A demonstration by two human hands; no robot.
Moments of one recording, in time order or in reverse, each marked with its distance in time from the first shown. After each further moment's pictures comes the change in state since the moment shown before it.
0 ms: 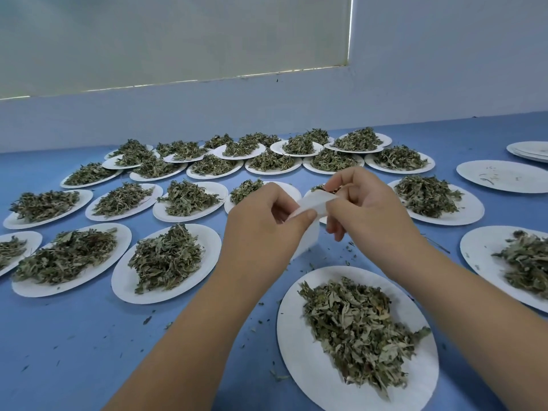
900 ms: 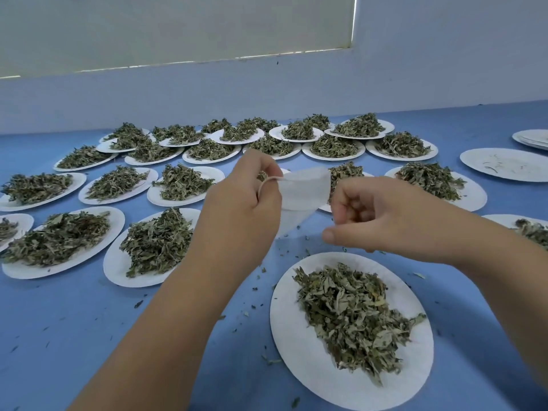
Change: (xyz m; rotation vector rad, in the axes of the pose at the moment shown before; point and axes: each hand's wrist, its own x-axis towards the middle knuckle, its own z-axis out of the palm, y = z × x) left_hand -0.004 0.003 -0.017 0.085 -0.013 0.071; right_hand -0.012 -0.021 -0.039 -0.362 -0.528 -0.029
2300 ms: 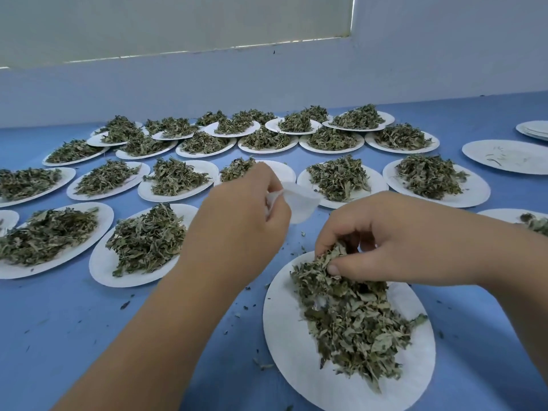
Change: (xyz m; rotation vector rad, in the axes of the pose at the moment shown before) left_hand -0.004 -0.005 0.008 0.343 -0.013 0.150; right_hand -0.011 -0.005 0.001 -0.206 -0.204 -0.031
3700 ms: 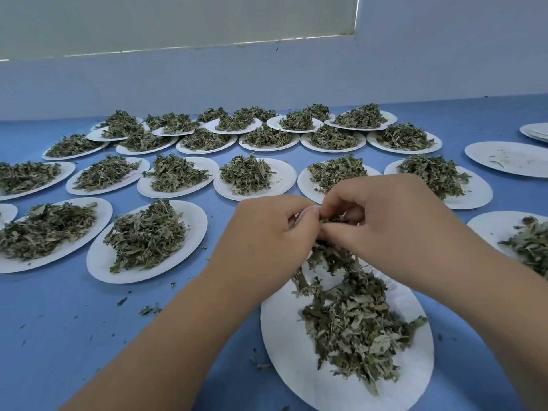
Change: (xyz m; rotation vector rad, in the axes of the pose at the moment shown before) left_hand -0.007 0.013 0.021 -0.274 -0.164 -0.013; right_hand 0.009 -0.012 0.018 -0.121 0.503 0.154
